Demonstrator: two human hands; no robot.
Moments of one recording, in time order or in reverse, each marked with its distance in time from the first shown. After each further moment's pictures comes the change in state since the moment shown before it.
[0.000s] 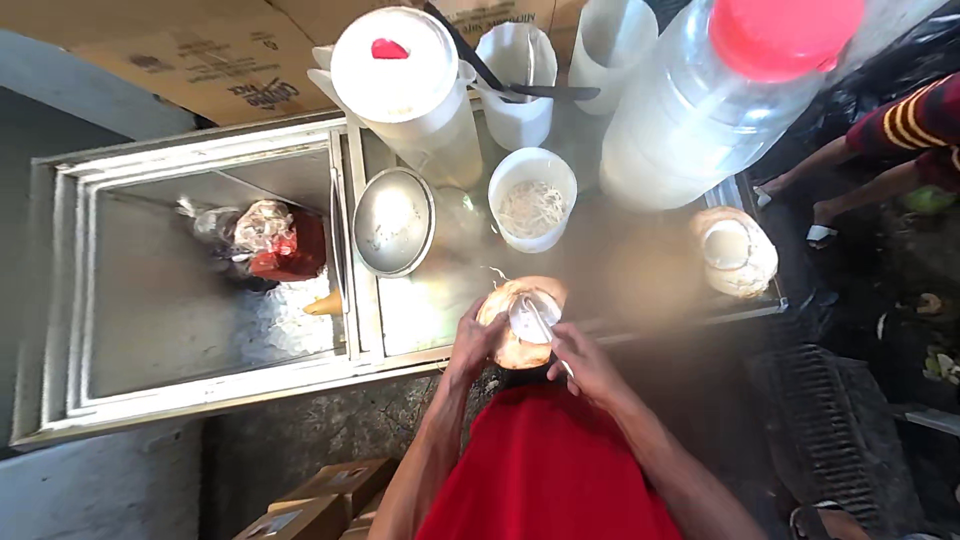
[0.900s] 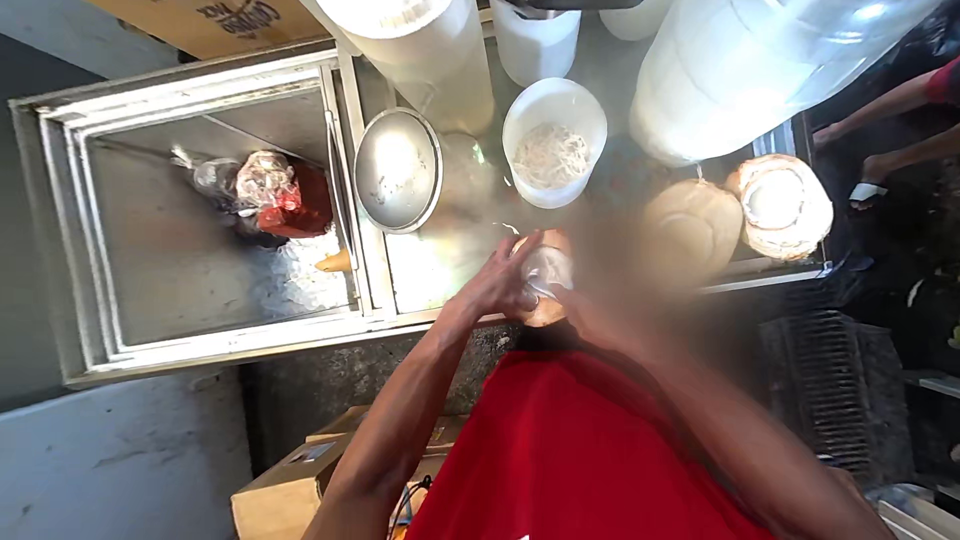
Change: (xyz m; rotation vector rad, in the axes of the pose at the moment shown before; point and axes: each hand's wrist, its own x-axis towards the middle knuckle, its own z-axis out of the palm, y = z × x) left_hand 0.038 0.024 -0.010 1.040 -0.460 0.399; right_hand 0.021 -0.046 0.002 -1.161 -0.277 -0.057
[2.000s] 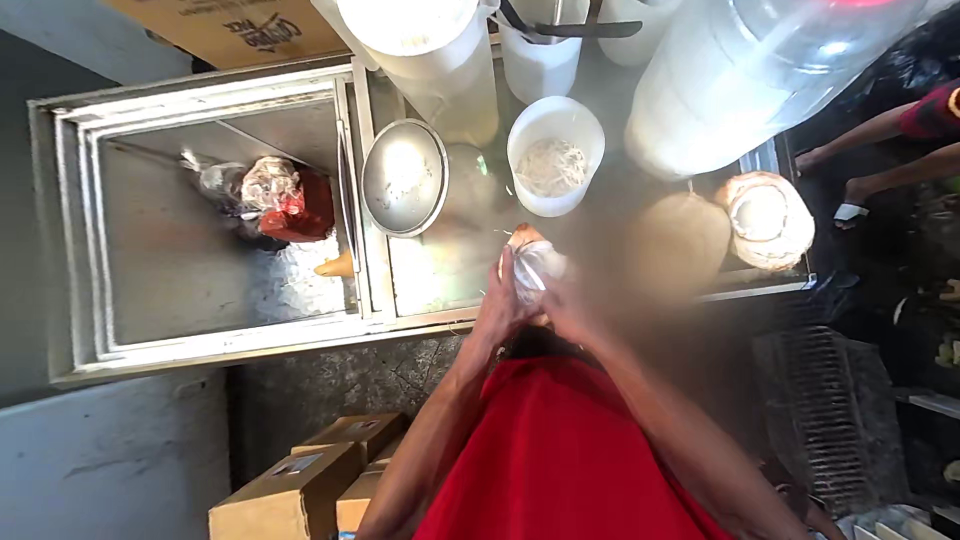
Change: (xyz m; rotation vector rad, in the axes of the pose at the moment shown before) left_hand -0.027 0.021 0.044 -0.137 0.267 -0.338; right_hand 0.034 -0.010 0.028 0.586 0.226 0.079
